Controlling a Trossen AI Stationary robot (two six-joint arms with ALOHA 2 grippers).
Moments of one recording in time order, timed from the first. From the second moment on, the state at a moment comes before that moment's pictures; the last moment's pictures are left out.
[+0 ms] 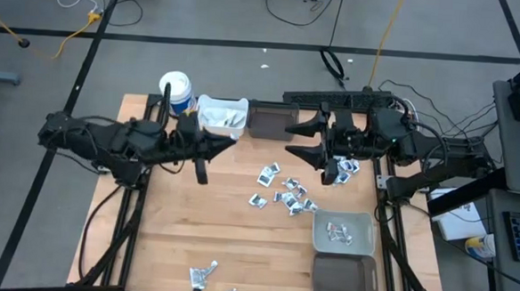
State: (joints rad) left arm -0.23 1.15 1.28 -0.18 -0.49 -0.26; right arm 0.09 1.23 1.42 -0.04 0.05 0.19
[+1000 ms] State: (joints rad) left arm -0.14 1.46 1.68 -0.30 -0.30 -0.15; right arm 0.08 1.39 1.57 -0.11 0.07 0.19
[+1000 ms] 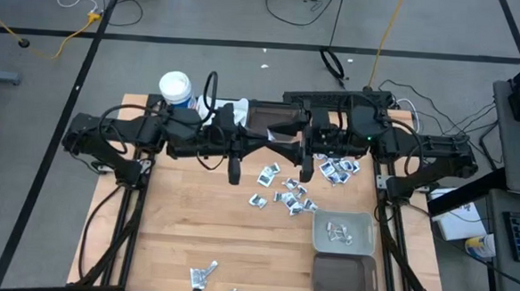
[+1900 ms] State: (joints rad) left arm -0.15 1.39 1.68 -0.35 -0.20 -0.24; right arm 0.10 1.25 1.58 -0.60 0.05 0.35
